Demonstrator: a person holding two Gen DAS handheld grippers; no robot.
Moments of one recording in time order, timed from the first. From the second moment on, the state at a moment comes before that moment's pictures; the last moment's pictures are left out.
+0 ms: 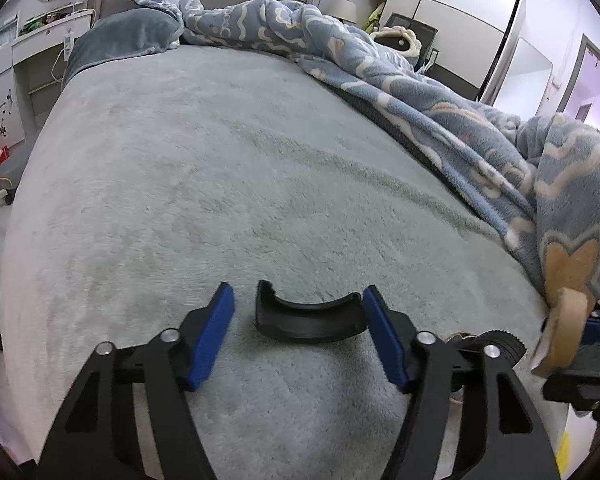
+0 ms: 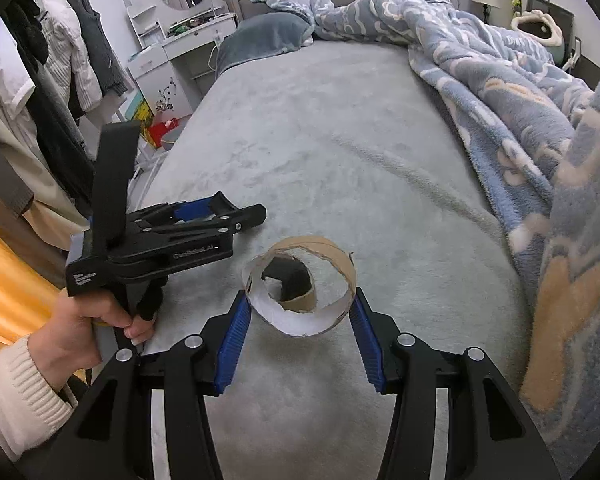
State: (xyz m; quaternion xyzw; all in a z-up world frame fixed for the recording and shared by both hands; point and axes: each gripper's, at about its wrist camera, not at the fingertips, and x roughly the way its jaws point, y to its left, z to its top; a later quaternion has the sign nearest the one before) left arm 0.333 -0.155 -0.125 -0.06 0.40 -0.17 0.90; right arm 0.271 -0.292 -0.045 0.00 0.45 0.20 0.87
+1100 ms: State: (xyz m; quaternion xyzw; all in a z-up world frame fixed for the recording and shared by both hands) left arm 0.278 -0.119 -0.070 -0.02 0.39 -0.18 0.90; right arm 0.274 -0.259 0.014 0.02 0.37 0.20 0.91
